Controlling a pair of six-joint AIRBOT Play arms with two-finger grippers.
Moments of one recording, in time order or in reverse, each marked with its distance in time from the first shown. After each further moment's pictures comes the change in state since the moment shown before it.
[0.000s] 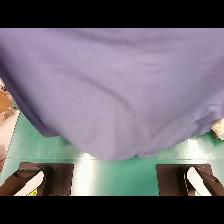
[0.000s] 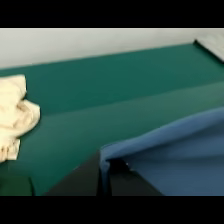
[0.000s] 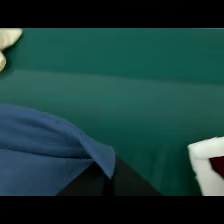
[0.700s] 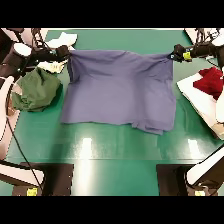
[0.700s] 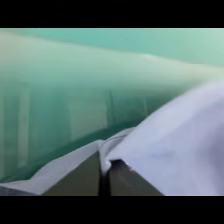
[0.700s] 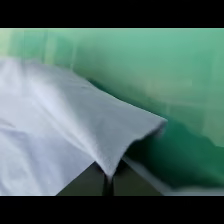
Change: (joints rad) left arm 0.003 -0.681 -0.289 -0.373 0.636 0.179; right arm 0.254 -1.059 0.423 0.021 -0.262 0.104
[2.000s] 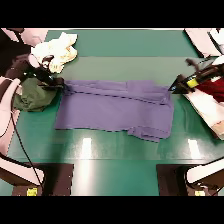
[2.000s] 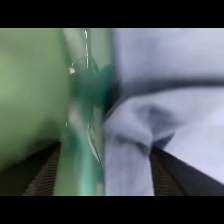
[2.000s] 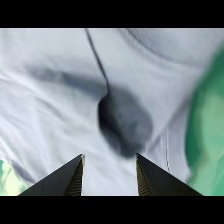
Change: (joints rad) left arm 0.056 -0.048 -0.040 0.594 -0.512 -0.191; right arm -0.104 0.233 -0.447 -0.095 0.395 -0.014
